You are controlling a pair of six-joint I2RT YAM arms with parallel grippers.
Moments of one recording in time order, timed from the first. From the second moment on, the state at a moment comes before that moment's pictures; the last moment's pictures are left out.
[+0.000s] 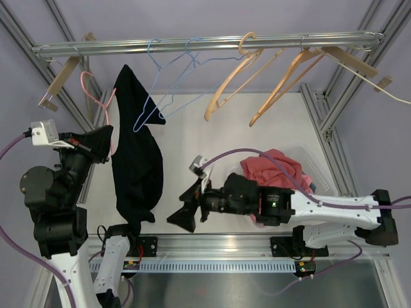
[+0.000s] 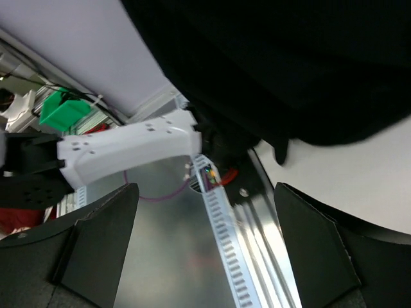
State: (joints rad) left arm 0.14 0.58 1.26 -0.51 0.35 -0.52; right arm 1.40 1.15 1.05 -0.07 0.03 0.52
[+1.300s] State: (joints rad) left arm 0.12 0.44 1.48 -0.57 0.40 -0.71; right arm 1.96 1.68 1.71 -0.44 0.23 0.37
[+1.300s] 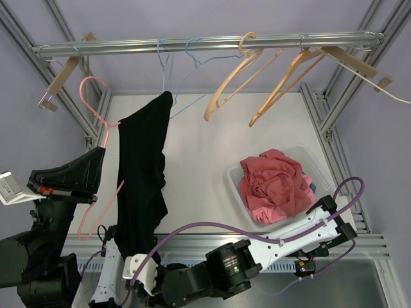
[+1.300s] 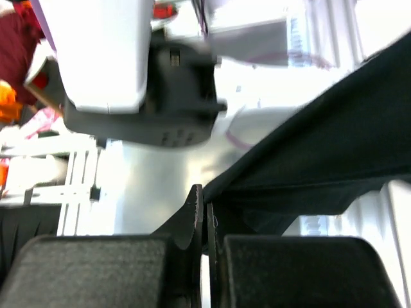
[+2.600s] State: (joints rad) left arm 0.08 0.38 1.06 -0.28 0.78 -0.86; right arm 1.38 0.99 1.06 -0.52 0.46 0.48
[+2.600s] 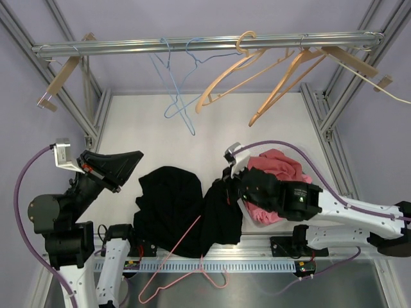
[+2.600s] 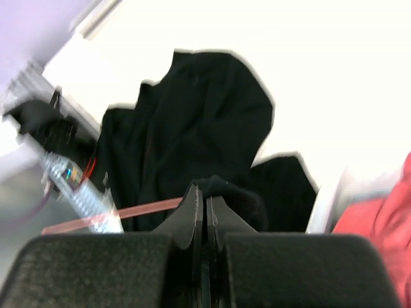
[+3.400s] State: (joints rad) left arm -1.03 0.44 0.68 -0.29 -0.15 -0.57; right arm 0.85 1.09 1.04 -0.25 0.04 0.38
